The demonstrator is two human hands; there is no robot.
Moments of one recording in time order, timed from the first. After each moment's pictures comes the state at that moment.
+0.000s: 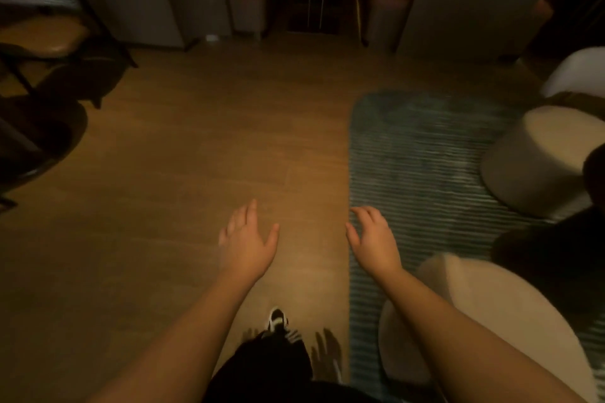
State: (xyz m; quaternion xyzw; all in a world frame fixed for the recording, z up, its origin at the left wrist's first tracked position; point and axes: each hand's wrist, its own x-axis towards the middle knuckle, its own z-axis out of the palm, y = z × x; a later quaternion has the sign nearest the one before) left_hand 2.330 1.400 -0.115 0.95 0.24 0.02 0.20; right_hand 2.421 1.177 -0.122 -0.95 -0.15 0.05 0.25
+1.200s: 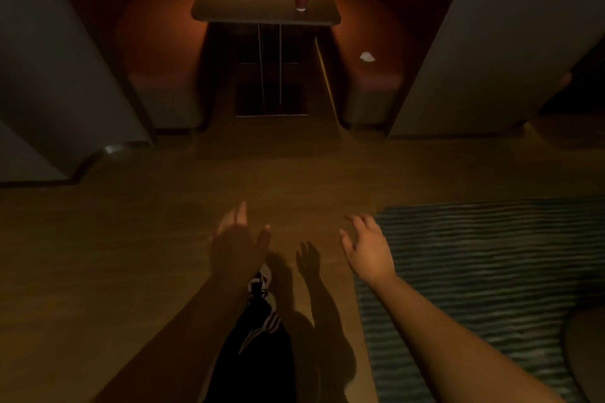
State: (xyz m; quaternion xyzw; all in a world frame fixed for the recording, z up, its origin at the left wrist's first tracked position) left_hand 3.532 1.792 -0.106 0.95 0.18 0.01 0.25; right_hand 3.574 1.551 -0.119 -0.97 -0.05 0.03 0.25
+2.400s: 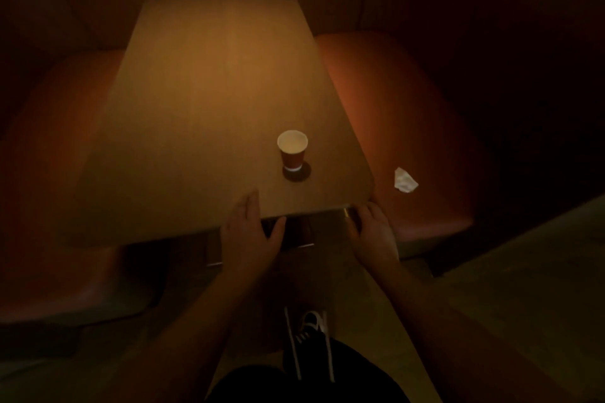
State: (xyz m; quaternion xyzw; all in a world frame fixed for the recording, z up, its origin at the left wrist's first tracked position) left_hand 4.603 1.920 -0.089 0.96 0.13 0.03 0.25; right_hand 4.626 1.695 -0.105 -0.95 0.01 0.01 0.32
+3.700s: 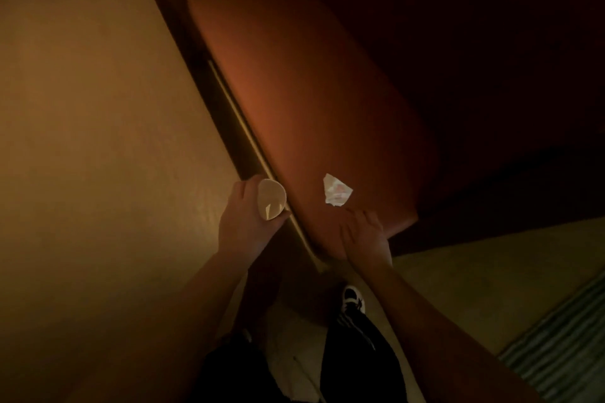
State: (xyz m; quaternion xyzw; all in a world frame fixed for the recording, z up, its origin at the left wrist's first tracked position) left_hand 4.912 1.701 -0.126 0.94 -0.07 -0.03 0.34; right_hand 4.831 1.491 -0.183 -0.97 0.08 0.16 0.16
